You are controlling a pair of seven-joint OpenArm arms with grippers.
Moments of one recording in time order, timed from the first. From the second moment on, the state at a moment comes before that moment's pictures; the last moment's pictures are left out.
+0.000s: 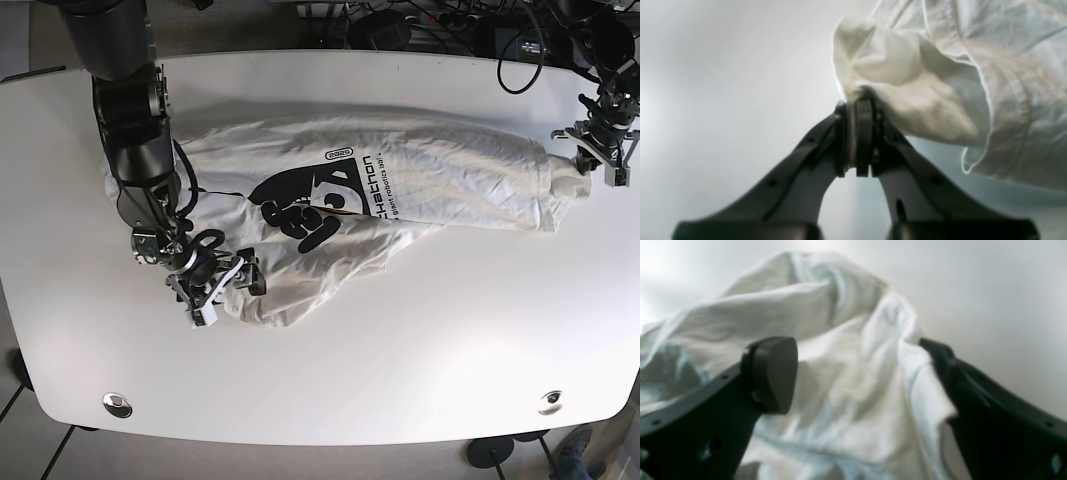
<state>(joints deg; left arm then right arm) 12.2 -20.7 -40.8 82.2 -14.2 -33.3 34.3 30.0 11.0 -9.7 39.5 20.0 26.0 -15.8</state>
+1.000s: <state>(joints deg) -36.9 -31.1 -24.4 91.0 -2.9 -38.8 33.8 64.9 20.1 7.1 71.7 21.3 26.7 -51.7</state>
